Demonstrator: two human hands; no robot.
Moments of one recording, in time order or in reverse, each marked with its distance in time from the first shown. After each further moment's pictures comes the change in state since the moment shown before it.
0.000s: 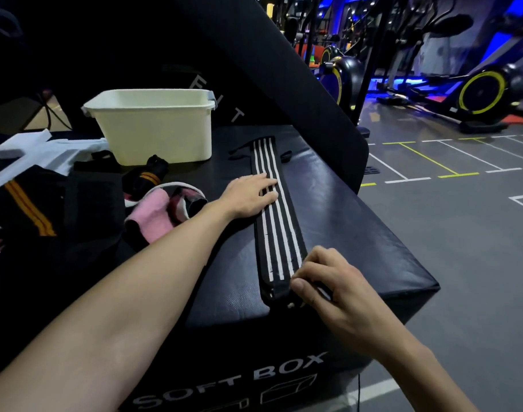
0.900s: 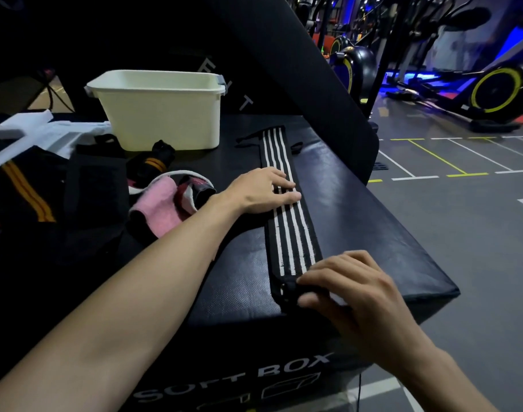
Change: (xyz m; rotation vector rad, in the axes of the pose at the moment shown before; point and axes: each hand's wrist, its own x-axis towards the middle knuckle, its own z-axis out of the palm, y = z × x) left_hand -0.011 -0.003 -0.002 -0.154 0.044 0.085; right_hand -0.002 0.006 0.005 -0.266 0.159 -0.309
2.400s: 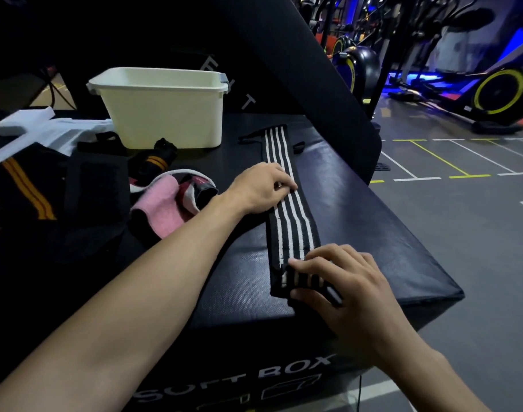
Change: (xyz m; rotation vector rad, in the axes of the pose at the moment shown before) left_hand 0.000 -0.001 0.002 0.006 0.134 0.084; right_hand 0.003 0.001 0.016 -0.075 -0.042 0.187
